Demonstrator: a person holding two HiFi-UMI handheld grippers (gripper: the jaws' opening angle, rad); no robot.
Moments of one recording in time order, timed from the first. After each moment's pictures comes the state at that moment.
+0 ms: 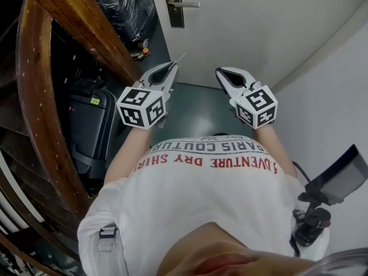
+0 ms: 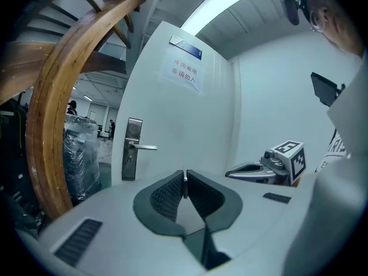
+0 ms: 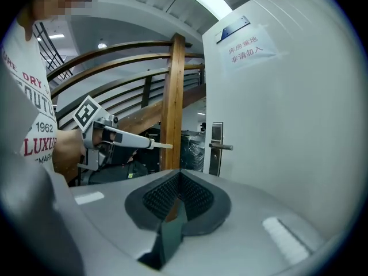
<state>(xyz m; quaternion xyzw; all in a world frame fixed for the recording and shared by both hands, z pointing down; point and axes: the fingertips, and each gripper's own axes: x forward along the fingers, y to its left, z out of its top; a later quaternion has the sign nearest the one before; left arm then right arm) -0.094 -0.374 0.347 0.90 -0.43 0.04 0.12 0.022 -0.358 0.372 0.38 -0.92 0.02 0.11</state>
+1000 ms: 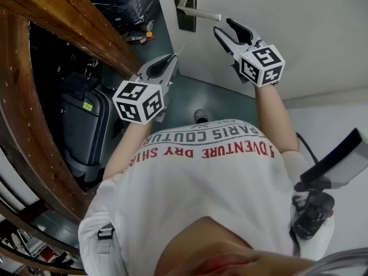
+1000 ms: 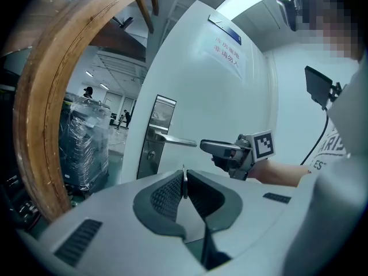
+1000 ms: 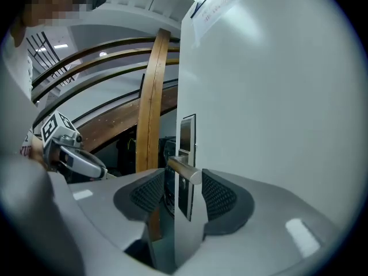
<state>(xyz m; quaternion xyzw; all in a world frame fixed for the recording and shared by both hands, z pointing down) -0.115 -0.585 0.416 0.86 -0.48 0.05 0.19 0.001 -0.677 0.388 0.34 -0.94 0.02 0.06</state>
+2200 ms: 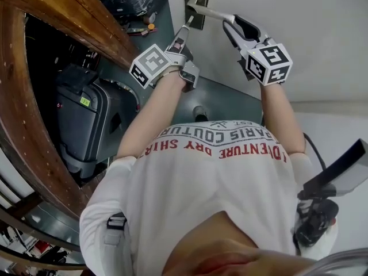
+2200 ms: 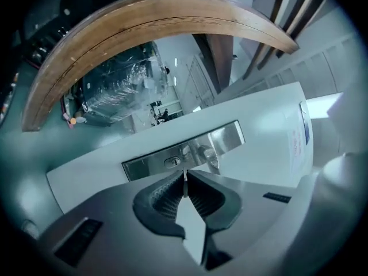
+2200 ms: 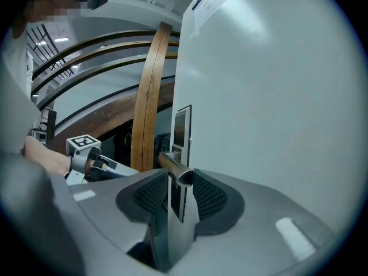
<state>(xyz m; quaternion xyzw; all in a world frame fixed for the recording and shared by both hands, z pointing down) -0.127 -0.682 0.453 0.69 -0.45 -0.31 0.48 -0.009 -0.696 0.387 0.35 -0.93 0.00 0.09</state>
